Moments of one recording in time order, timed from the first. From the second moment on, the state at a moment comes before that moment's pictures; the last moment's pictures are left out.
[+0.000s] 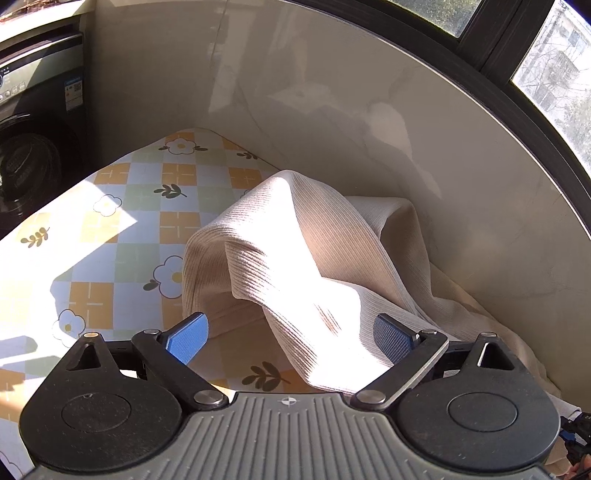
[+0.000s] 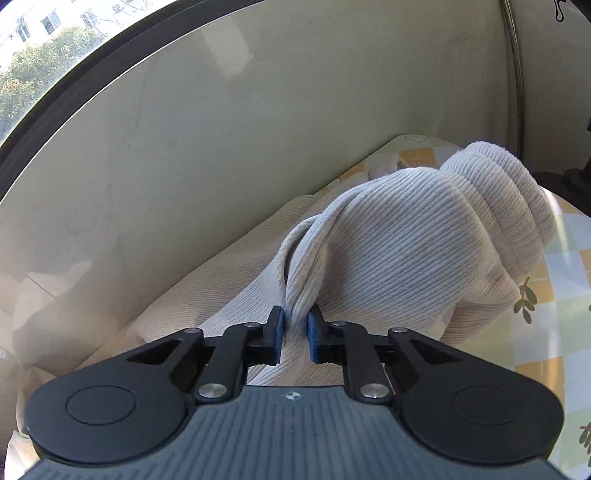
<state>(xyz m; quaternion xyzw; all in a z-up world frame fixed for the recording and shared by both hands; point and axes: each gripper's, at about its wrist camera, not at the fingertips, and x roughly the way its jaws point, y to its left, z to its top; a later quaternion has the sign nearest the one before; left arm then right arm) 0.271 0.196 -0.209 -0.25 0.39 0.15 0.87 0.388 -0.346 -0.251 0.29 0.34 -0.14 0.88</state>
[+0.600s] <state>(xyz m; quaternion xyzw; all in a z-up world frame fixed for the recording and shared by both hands) 0.311 0.251 -0.249 -0.36 0.38 0.20 0.83 0.196 -0.382 -0.266 0.33 0.35 -0.18 0.86</state>
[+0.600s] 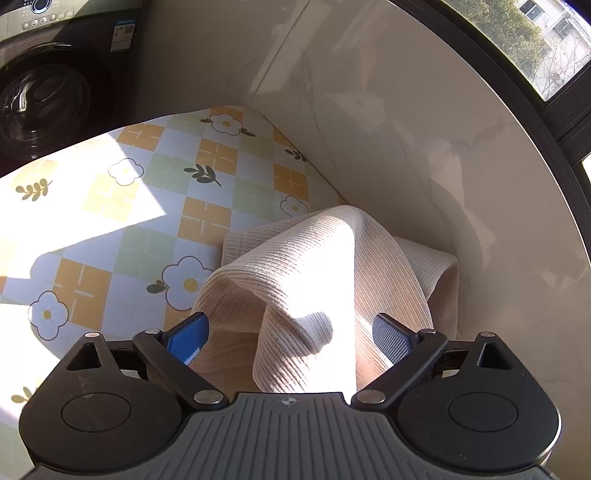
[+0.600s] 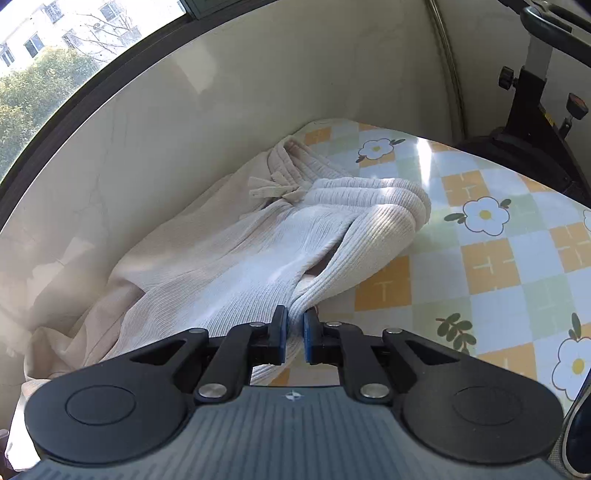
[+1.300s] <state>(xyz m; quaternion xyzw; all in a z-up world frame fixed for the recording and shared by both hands) 0.182 0.210 -0.192 -0.24 0.34 0.21 0.88 0.182 -0.408 -0.254 0.33 0.33 -0.15 0.87</state>
